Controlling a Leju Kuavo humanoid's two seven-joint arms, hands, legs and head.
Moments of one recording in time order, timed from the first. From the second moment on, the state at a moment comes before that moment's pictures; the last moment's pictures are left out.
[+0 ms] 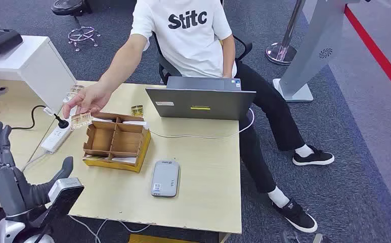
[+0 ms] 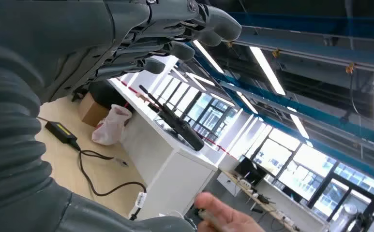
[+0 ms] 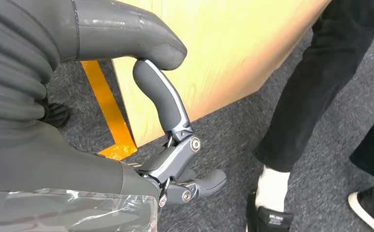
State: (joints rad) left arm 0.15 -0.11 0.16 -1.92 -0.90 0.50 -0.32; right arm -0.13 0.17 -0.74 -0.38 0.06 0.16 -0.53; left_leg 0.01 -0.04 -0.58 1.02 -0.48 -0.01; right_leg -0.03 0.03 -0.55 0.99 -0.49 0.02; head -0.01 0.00
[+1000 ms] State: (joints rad) left arm -0.28 0.17 0.05 -1.40 -1.47 0.36 0.05; right arm -0.19 0.20 -0.58 -0.33 0.07 0.14 -0.47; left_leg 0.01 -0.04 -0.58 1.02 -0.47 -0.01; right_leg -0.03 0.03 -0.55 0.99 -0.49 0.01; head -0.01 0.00
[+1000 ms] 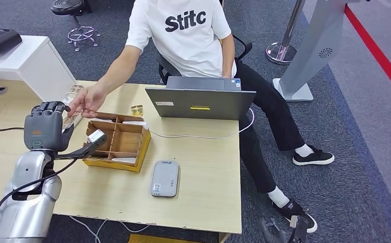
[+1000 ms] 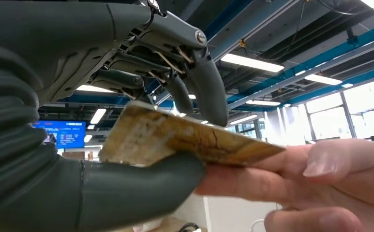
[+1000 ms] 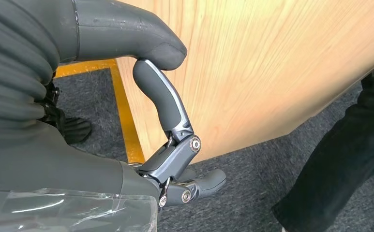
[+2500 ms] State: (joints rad) left arm -0.22 0.05 -0.41 -1.38 -1.37 0.15 -0.14; right arm -0.20 0.20 -0.48 -0.32 0.01 0.13 -0.47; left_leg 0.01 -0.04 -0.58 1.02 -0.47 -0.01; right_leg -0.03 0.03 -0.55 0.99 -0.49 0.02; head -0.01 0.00
